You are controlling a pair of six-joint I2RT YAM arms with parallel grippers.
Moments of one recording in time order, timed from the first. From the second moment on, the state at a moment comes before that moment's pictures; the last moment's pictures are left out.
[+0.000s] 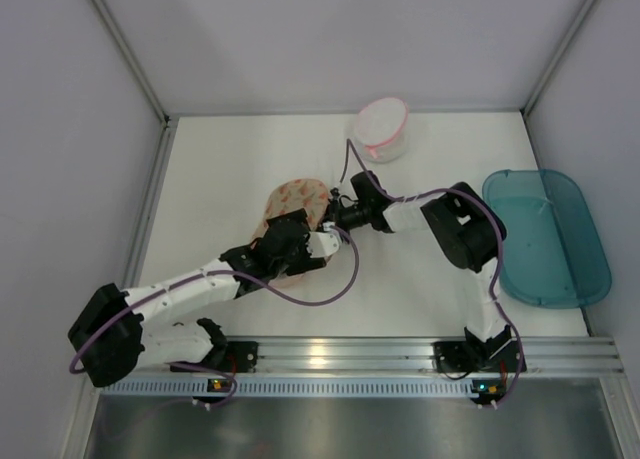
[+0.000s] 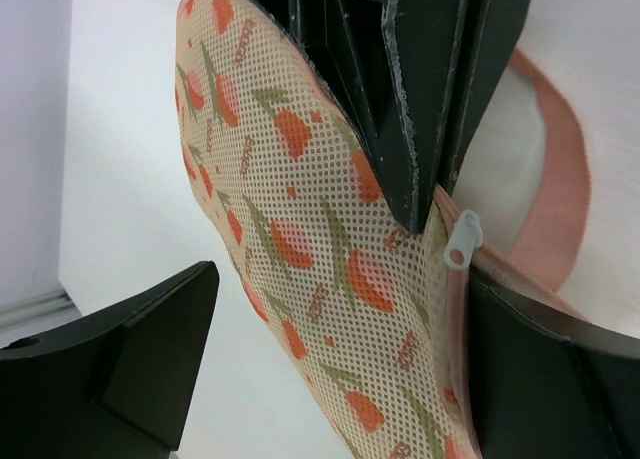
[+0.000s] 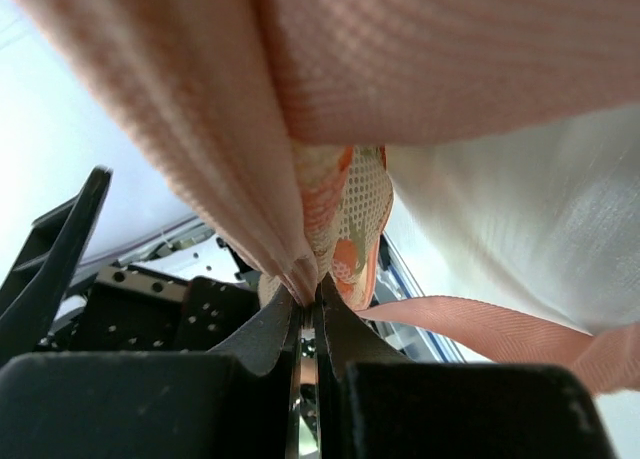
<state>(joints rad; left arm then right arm) -0.84 1.19 0.60 -0.08 -0.31 0.66 0.63 2.09 1.13 0.28 -1.00 1.25</state>
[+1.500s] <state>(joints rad) -0.72 1.45 1.07 -0.68 0.35 0.61 0.63 2.12 1.16 0.19 -1.02 1.18</state>
